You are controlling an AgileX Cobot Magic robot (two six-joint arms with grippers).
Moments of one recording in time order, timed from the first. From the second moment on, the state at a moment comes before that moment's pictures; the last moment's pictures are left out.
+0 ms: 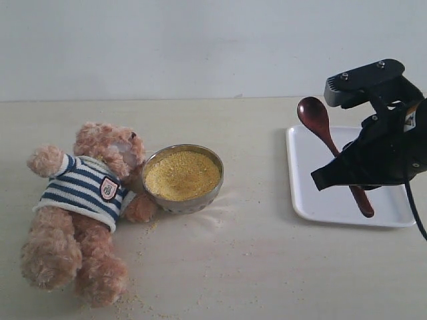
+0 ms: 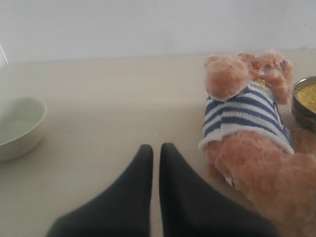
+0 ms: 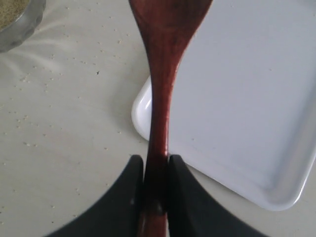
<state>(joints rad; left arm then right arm) 0.04 0.00 0.00 -0.02 0.33 0.08 0.43 1.36 -0.80 -0.04 0.50 0.00</state>
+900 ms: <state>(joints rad) 0.04 0.00 0.00 -0.02 0.32 0.08 0.43 1.36 -0.80 -0.06 0.52 0.01</state>
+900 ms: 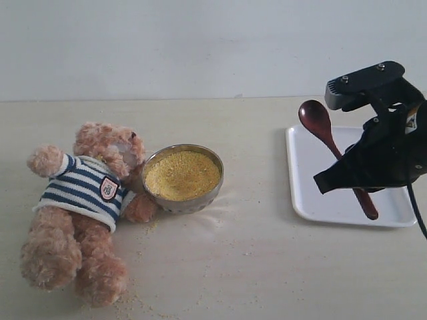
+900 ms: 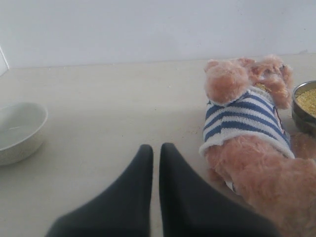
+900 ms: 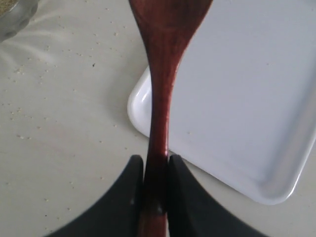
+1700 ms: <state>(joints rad) 0.04 0.00 0.00 -0.02 0.31 0.08 0.30 1.76 -1.22 -0.29 0.70 0.24</state>
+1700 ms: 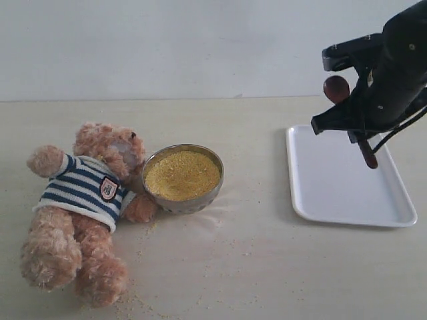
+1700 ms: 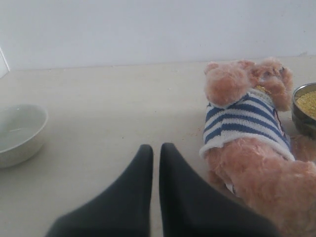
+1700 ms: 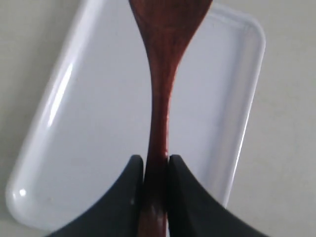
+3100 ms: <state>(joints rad) 0.04 0.00 0.00 -0.02 0.31 0.08 0.20 1.95 -1.26 0.00 0.73 -0.10</state>
